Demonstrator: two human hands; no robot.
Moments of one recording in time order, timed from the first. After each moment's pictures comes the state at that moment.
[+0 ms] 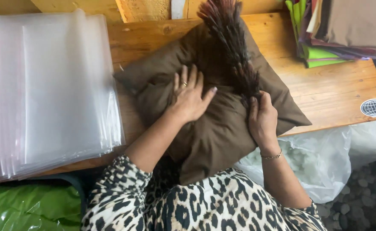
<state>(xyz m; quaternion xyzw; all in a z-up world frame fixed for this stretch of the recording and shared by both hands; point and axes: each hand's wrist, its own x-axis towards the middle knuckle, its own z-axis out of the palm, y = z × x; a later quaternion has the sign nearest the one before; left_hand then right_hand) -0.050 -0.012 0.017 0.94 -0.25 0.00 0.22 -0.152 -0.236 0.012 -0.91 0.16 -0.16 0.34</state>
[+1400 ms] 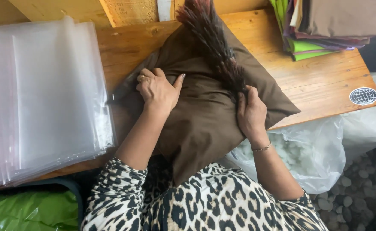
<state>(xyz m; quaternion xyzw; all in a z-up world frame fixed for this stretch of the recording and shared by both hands) -0.025 0.013 0.002 0.99 -0.02 0.13 0.03 -0.153 -0.234 -0.001 -0.92 0.11 -0.23 0.30</state>
